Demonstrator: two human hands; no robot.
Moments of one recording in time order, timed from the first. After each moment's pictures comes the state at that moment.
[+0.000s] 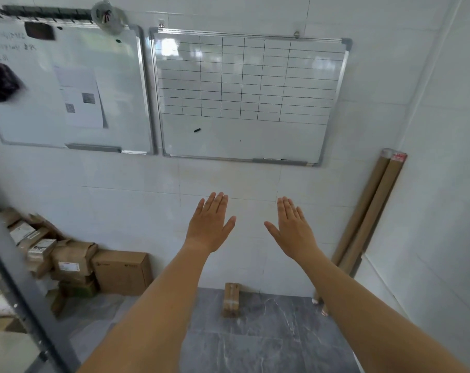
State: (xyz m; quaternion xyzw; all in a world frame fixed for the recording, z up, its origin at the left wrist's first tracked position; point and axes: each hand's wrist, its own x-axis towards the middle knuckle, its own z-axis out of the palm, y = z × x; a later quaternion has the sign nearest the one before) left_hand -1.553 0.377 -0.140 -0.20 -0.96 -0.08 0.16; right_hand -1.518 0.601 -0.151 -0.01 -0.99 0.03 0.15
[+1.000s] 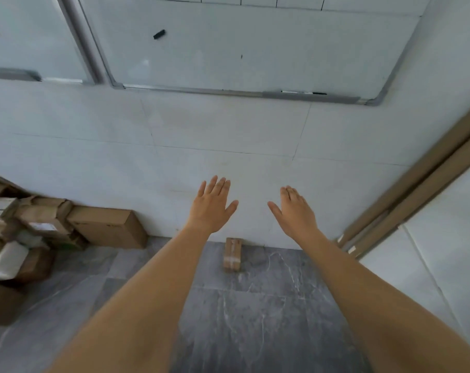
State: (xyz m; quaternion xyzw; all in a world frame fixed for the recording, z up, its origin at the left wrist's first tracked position) left_hand -1.858 0.464 -0.293 -0.21 -0.98 -0.05 -0.01; right_hand -1.821 0.686 -0.309 -0.06 -0.99 0.11 -0.03
